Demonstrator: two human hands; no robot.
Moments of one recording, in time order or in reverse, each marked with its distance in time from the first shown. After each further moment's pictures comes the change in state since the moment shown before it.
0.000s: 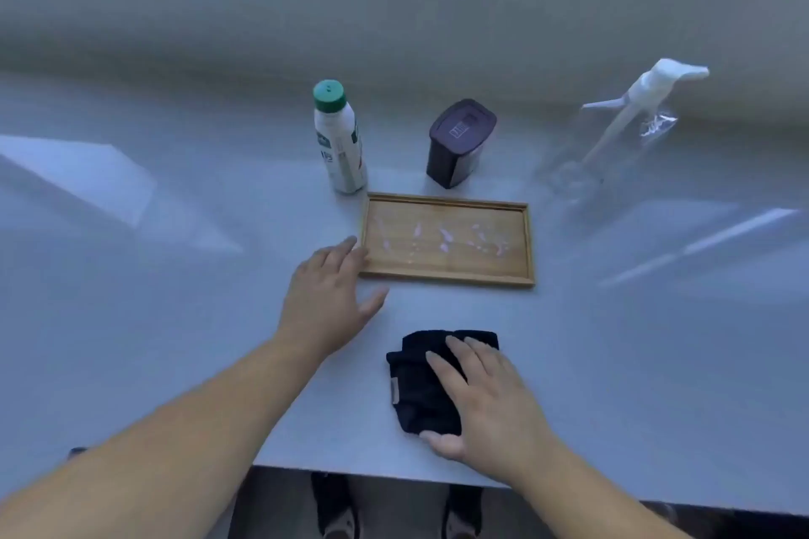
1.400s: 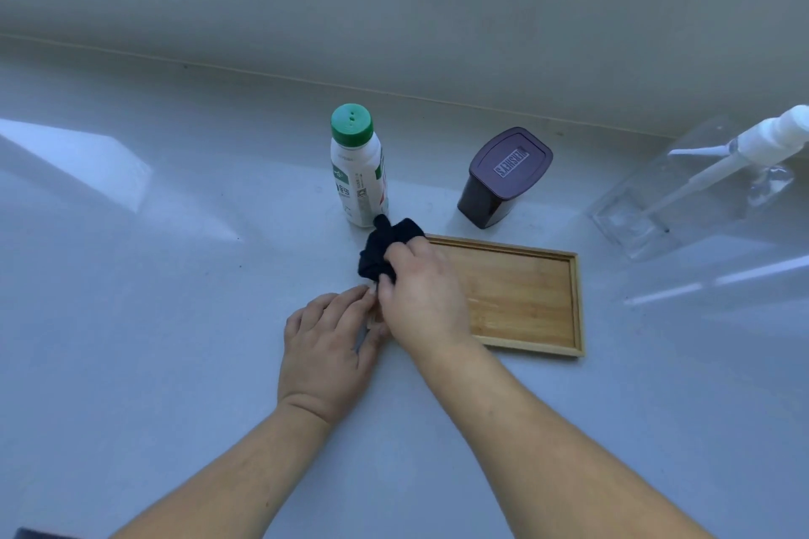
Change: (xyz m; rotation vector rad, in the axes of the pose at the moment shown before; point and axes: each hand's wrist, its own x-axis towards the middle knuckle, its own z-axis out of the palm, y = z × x) left_hand 0.017 -0.025 0.052 -0.093 0.275 -0.101; right_hand 0.234 -0.032 -0.063 0.371 0.362 0.170
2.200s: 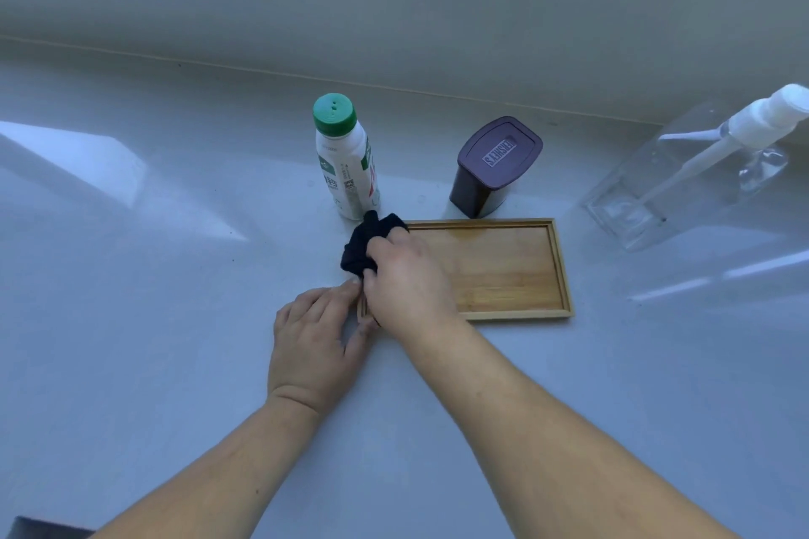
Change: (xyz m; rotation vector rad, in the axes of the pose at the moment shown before) left_hand 0.000 -0.001 0.002 -0.044 -0.007 -0.063; right_hand 0.007 -0.001 -0.002 -0.040 -0.101 -0.068
